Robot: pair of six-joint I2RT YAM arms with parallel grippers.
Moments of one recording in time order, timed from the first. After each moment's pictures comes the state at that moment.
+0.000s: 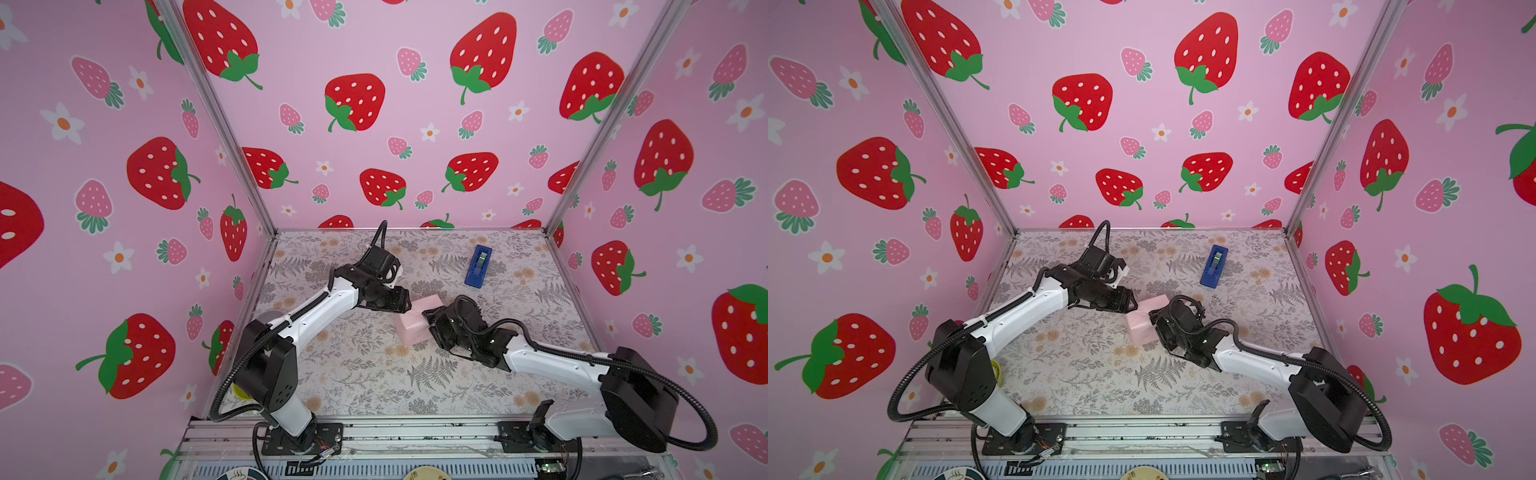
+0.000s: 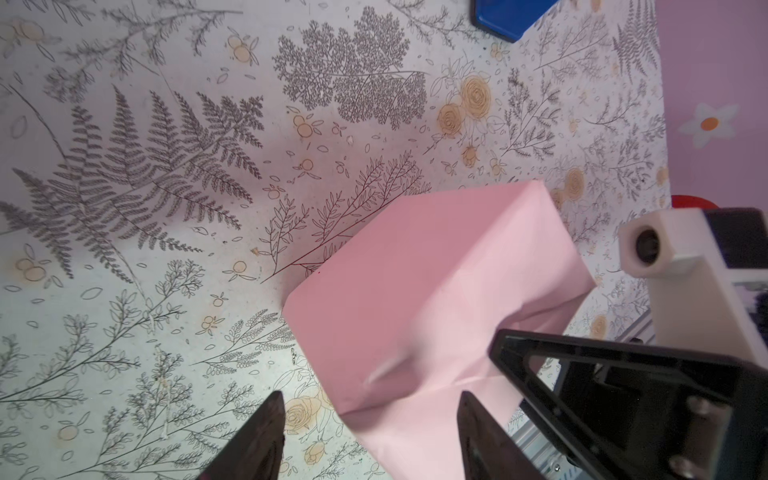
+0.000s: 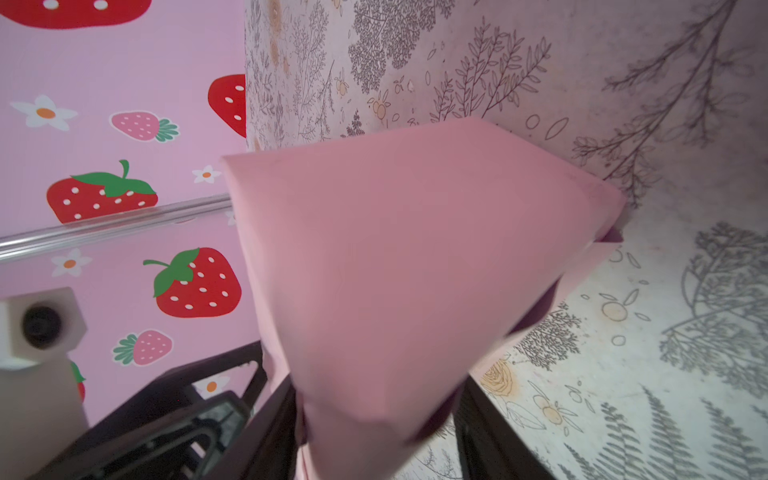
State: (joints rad) left arm -0.54 1.64 1.36 -0.79 0.31 -0.31; right arm 0.93 1.36 0.69 0.04 0.09 1.61
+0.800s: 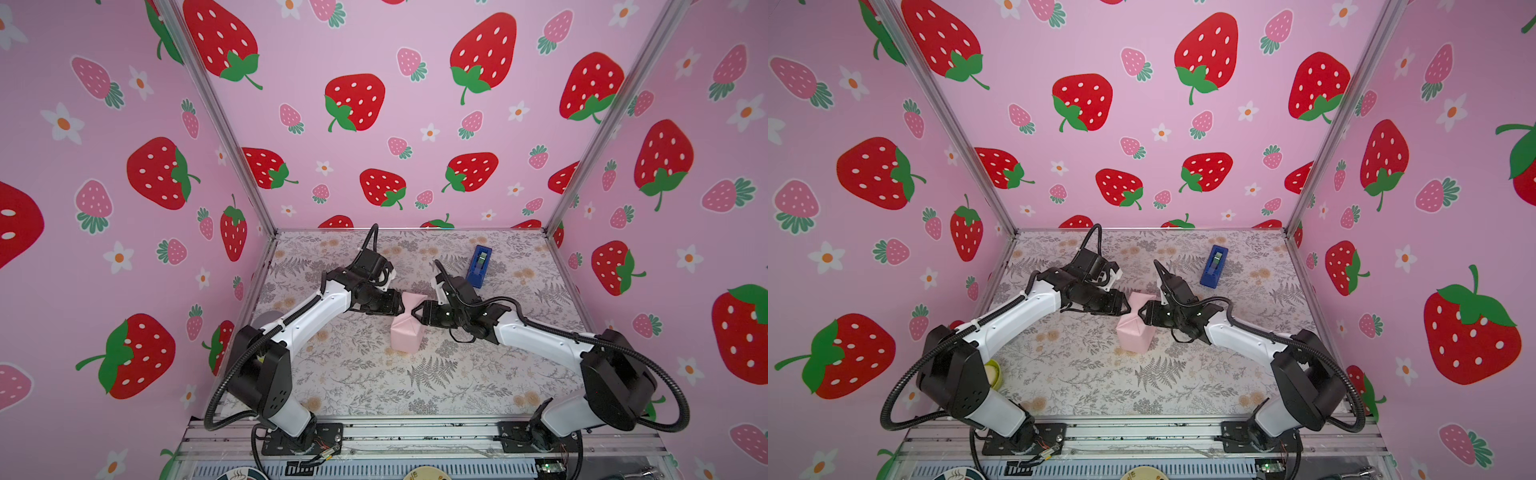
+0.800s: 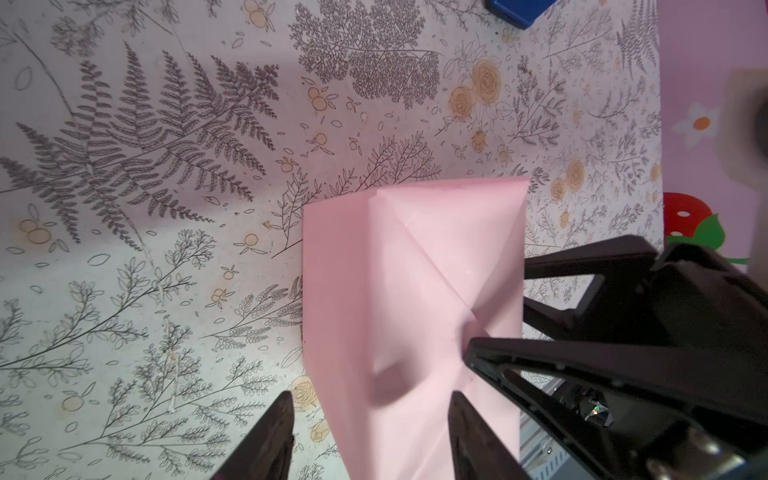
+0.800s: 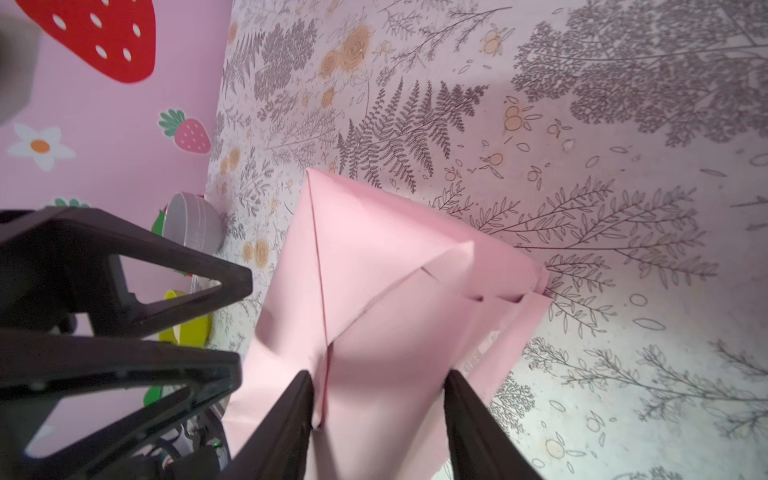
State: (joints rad) left arm -0.50 1.55 1.24 -0.76 0.34 -0.34; right arm 0.83 1.52 0.93 -0.17 -0.25 0.70
